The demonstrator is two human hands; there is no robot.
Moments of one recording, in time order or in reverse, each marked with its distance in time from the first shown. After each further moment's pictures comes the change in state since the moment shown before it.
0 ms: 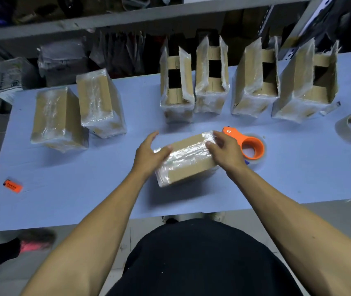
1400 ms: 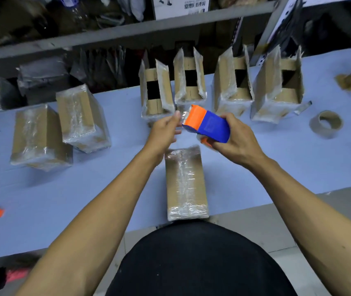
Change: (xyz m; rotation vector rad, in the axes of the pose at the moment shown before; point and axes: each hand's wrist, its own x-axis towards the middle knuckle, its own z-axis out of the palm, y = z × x) left_hand -0.002 0.125 0.046 -0.233 -0.218 0.073; right_hand 0.004 -0.017 -0.088 -0.380 0.109 -0.388
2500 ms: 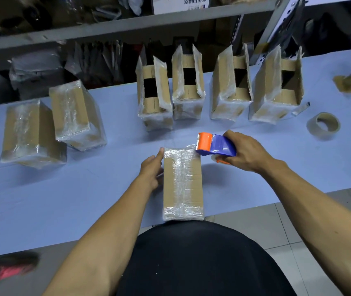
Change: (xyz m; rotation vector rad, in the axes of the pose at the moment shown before) left_hand 0.001 -0.110 -0.003 -0.431 0.173 -0.555; right_hand -0.001 0.059 -0.007 -0.242 -0.322 -0.090
